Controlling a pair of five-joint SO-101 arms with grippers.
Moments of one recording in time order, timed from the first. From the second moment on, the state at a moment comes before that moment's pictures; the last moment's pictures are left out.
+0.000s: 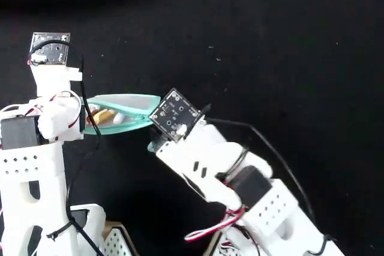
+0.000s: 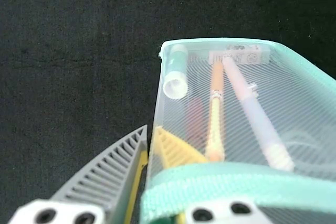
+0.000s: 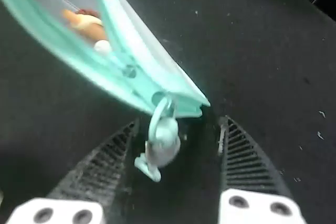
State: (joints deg) left arm -12.5 -38.3 25.5 87.2 -8.4; right arm -41.6 -63.3 57.3 49.7 10.9
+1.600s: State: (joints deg) left arm -12.8 -38.3 25.6 87.2 -8.4; right arm -41.1 -63.2 51.1 55.1 24.1
